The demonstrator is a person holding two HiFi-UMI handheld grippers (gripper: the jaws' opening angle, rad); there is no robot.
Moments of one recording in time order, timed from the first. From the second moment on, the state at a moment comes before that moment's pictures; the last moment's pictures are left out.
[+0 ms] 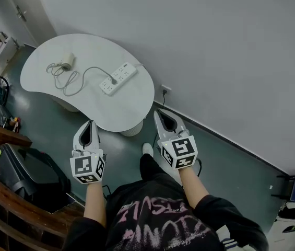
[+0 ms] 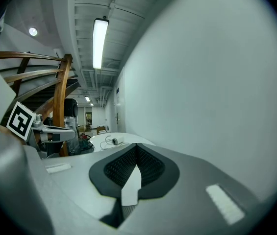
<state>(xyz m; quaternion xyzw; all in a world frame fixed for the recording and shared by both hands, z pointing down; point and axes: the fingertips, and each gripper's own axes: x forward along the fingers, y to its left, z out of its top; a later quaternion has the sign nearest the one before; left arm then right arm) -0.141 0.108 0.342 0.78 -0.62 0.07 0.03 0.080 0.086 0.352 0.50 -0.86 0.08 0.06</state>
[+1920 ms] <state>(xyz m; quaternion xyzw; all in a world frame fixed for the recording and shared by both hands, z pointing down) -0.123 -0.095 0.316 0.76 -0.65 0.10 0.02 0.065 -0.146 0.338 0.43 -0.90 0.08 0.05</state>
